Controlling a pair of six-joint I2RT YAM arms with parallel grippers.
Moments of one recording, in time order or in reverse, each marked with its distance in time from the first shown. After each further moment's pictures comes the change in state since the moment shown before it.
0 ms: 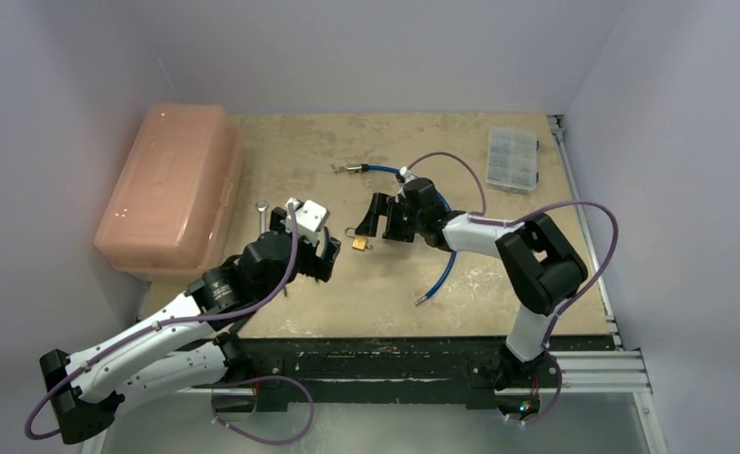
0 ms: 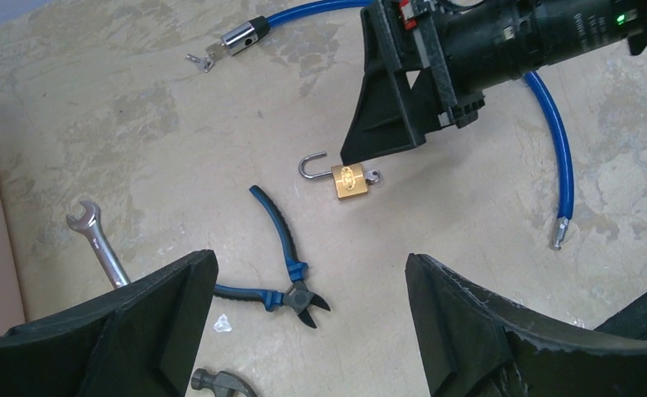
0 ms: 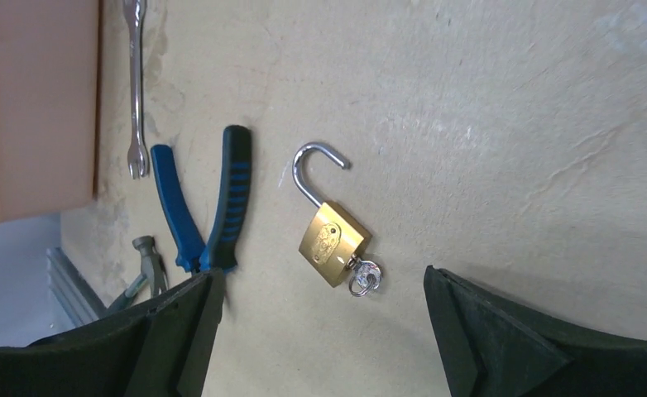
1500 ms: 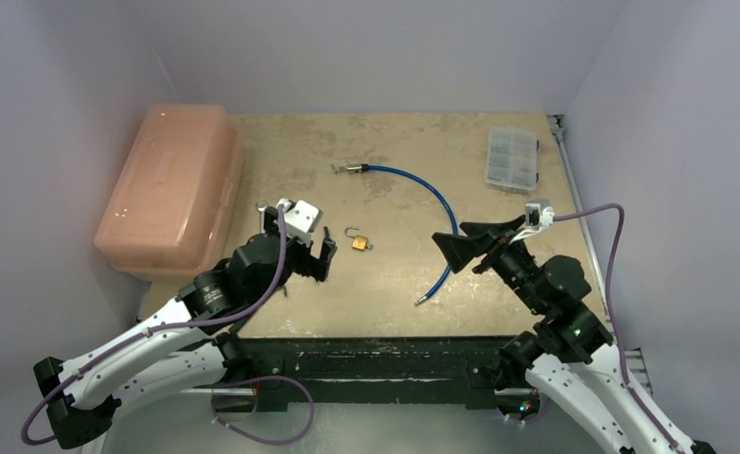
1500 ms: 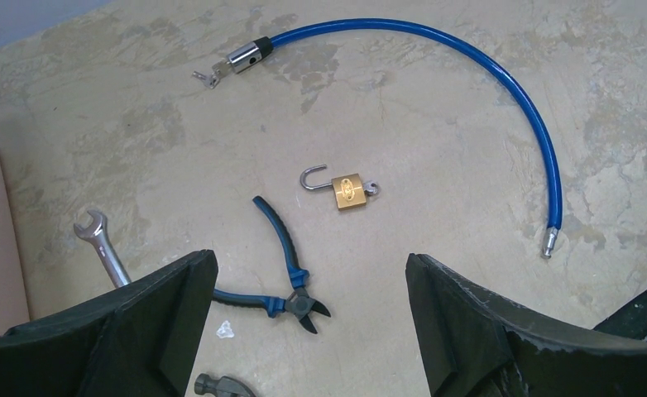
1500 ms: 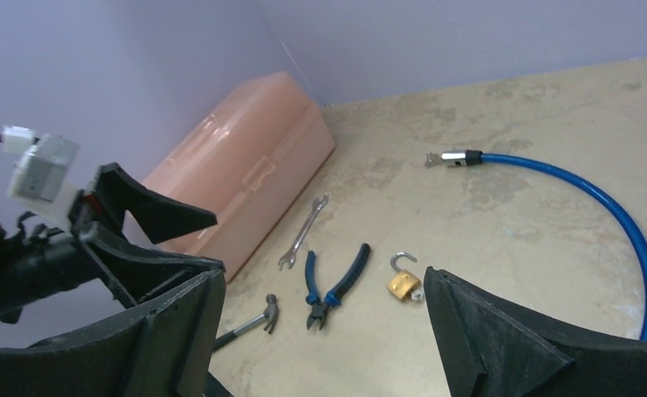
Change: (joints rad) left arm 0.002 -0.050 0.000 -0.001 0.000 0.007; right arm 0.000 -1.394 -0.336 -0.311 0.268 -0.171
